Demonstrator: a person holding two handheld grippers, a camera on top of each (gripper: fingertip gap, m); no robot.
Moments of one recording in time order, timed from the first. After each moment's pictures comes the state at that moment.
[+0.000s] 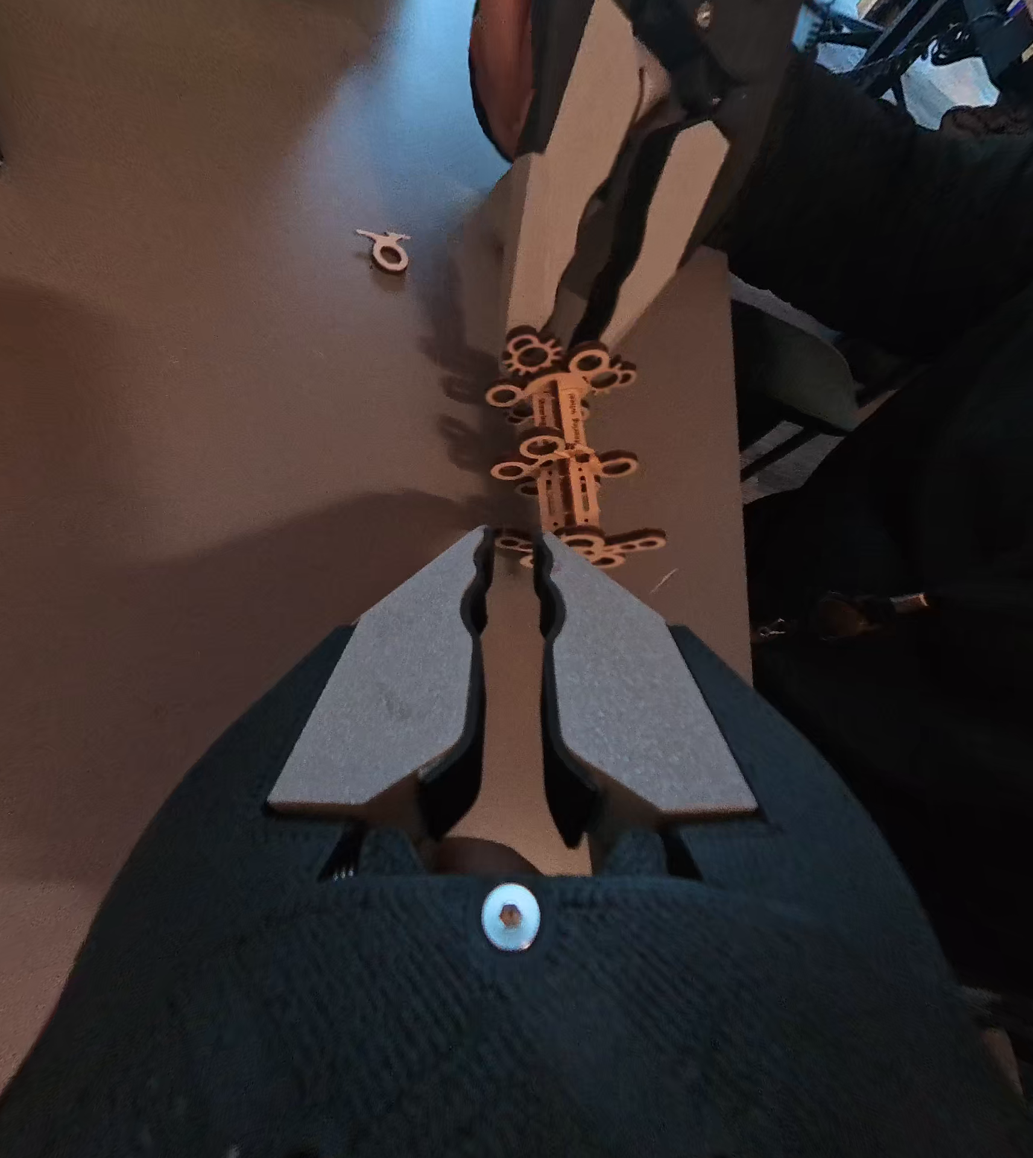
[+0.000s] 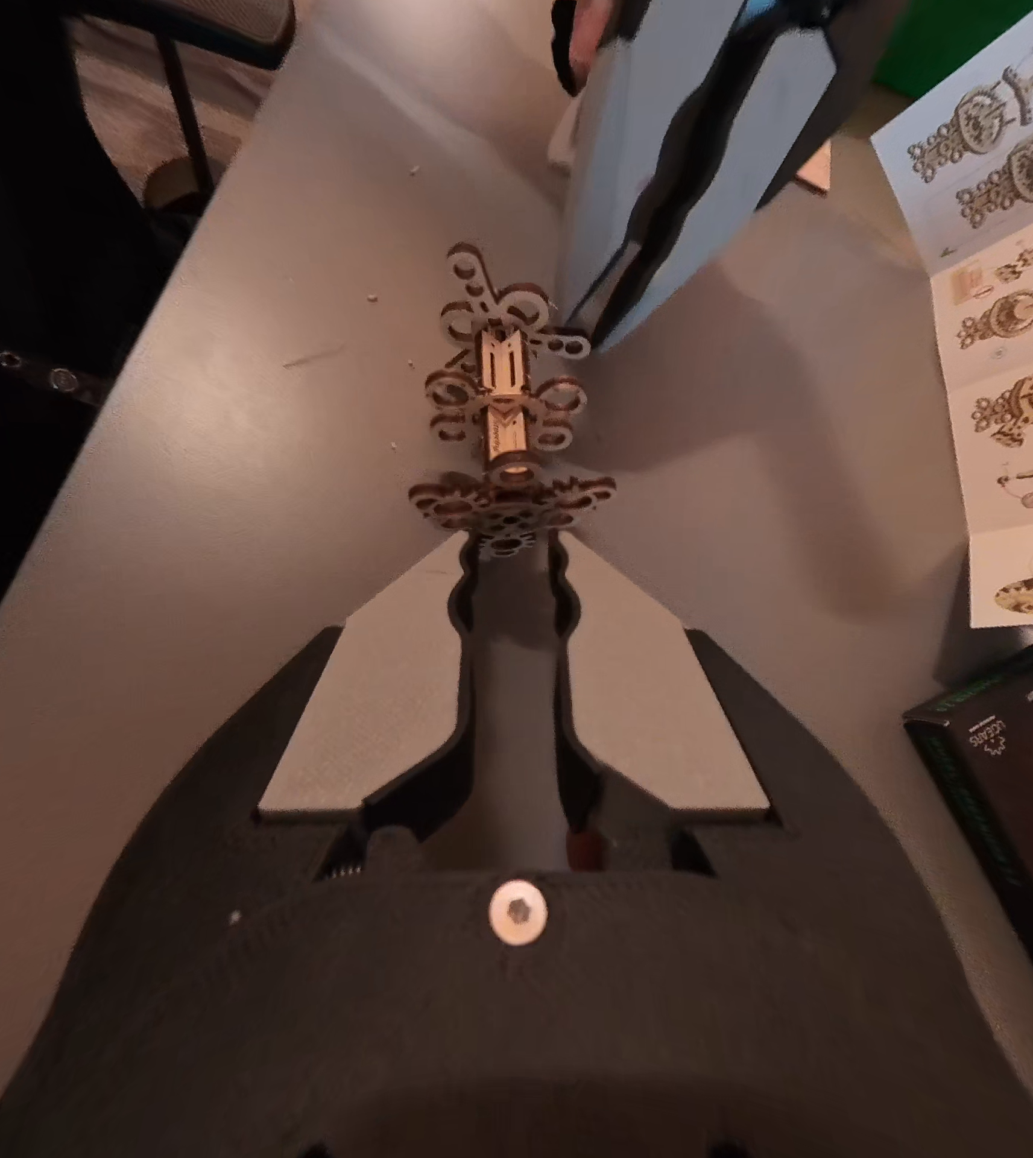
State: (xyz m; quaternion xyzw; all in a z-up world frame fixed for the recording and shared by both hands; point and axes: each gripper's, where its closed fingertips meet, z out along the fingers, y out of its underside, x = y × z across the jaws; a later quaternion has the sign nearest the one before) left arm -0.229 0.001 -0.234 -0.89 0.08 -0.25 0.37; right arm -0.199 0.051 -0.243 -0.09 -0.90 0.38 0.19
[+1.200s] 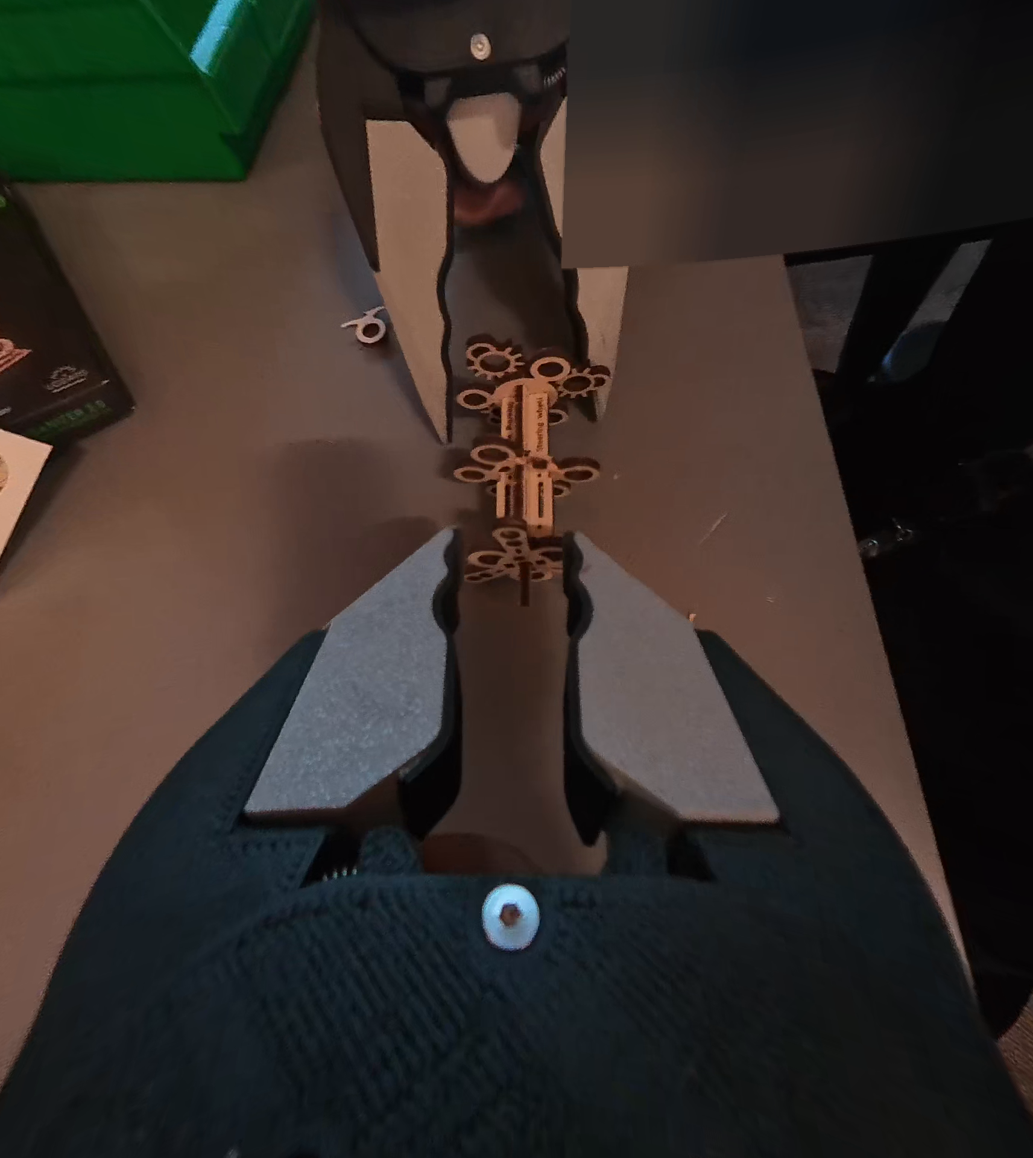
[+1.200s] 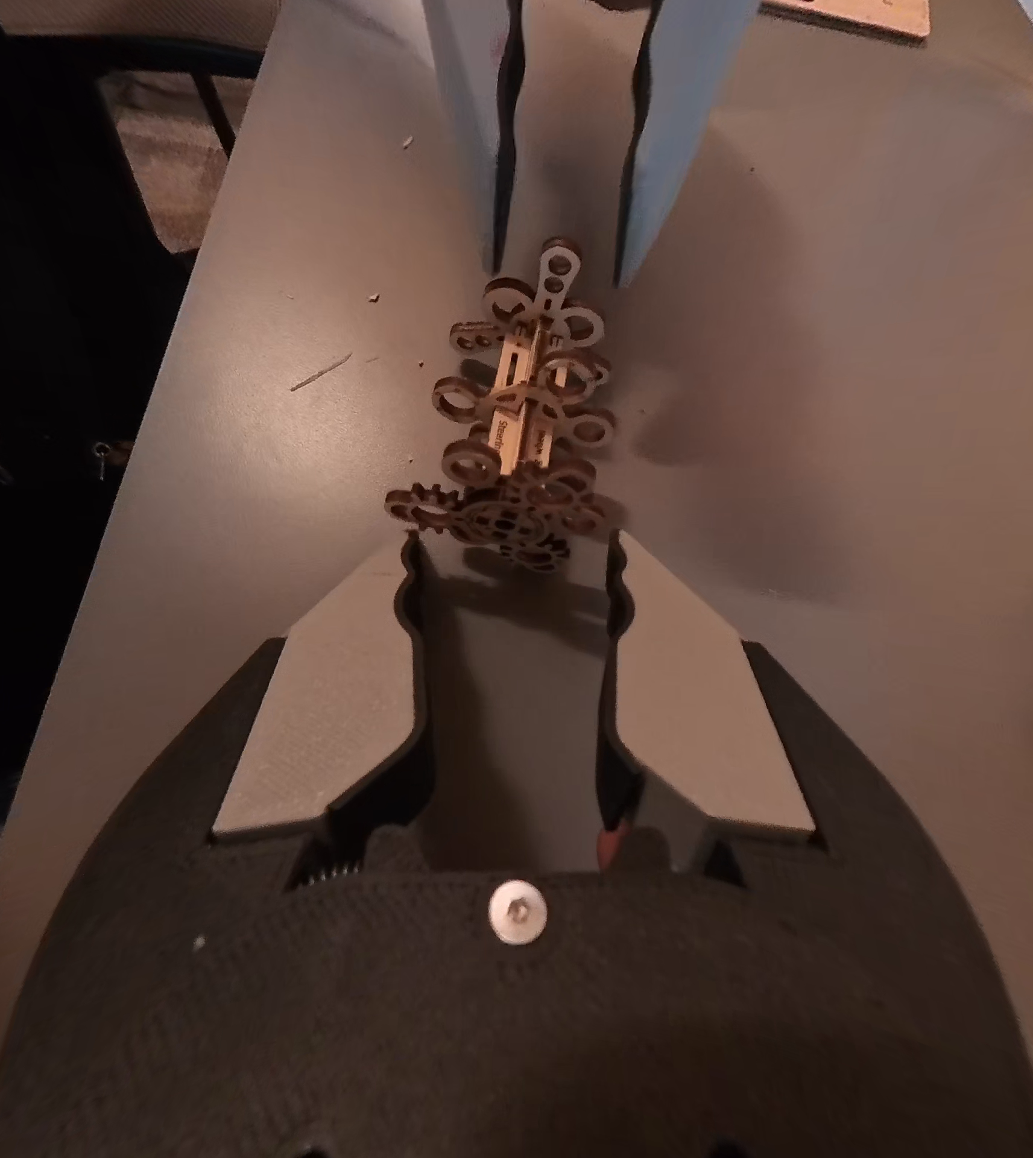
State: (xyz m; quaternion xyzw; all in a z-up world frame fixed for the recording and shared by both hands) left arm -0.218 -0.004 -0.231 -0.87 0.25 -0.06 0.42; right arm -0.195 0.038 -0.268 -0.15 -0.90 0.39 0.11
